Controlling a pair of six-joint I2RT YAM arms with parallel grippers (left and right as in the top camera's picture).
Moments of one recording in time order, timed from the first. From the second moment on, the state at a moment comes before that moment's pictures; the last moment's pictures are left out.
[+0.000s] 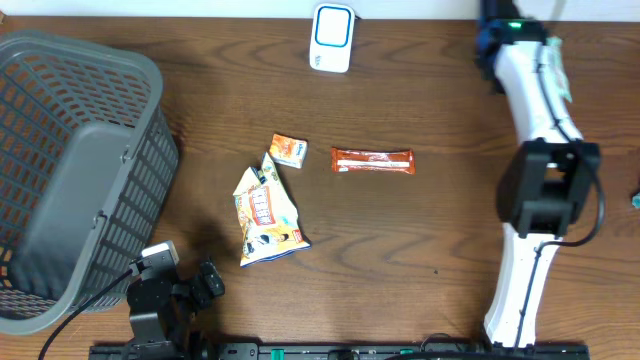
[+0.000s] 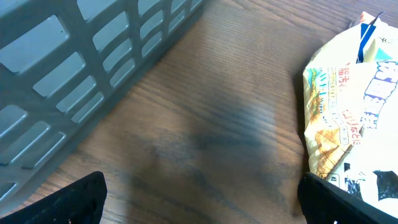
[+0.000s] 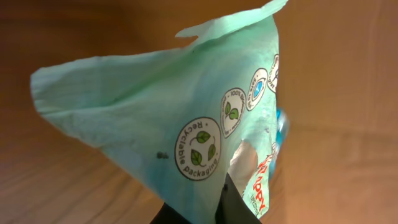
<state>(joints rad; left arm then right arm) 0.10 0.01 0.26 -0.94 -0.06 -0.22 -0.05 2.38 2.18 -1.09 0.83 -0.01</state>
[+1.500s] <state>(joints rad) 0.10 0.01 0.26 -0.94 -0.06 -0.22 -0.20 1.80 1.95 -1.08 0.19 0.30</state>
